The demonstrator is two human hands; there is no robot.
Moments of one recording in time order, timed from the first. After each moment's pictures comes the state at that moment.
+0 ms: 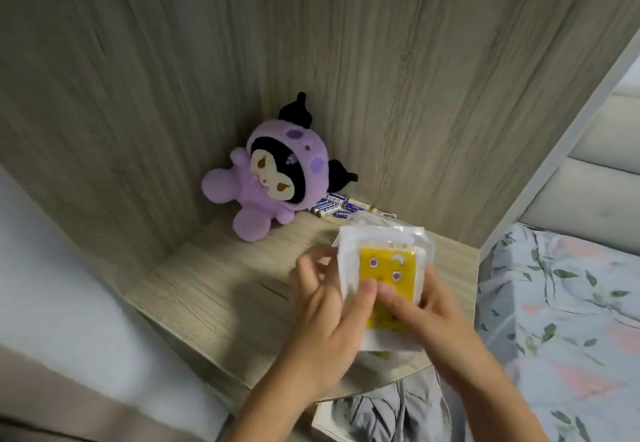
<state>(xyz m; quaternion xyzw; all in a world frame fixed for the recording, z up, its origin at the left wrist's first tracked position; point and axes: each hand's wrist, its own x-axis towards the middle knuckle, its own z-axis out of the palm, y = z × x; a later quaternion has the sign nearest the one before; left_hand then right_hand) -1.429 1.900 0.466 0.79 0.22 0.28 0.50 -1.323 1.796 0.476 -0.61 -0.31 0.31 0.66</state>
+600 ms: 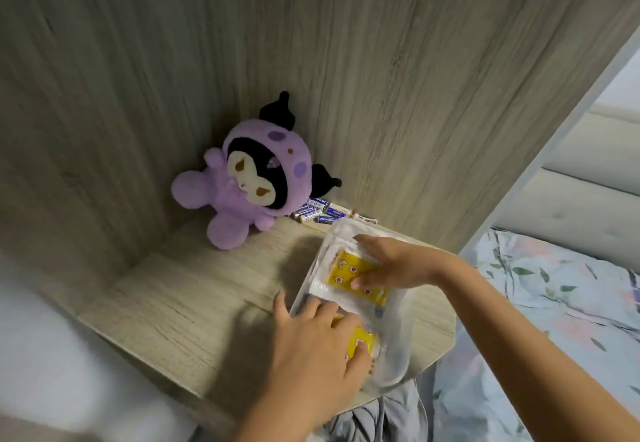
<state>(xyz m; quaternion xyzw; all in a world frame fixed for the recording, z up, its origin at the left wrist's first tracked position) -1.421 1.910 0.434 0.97 0.17 0.11 0.13 -1.236 1.862 0.498 -0.82 -0.48 0.31 0.05</state>
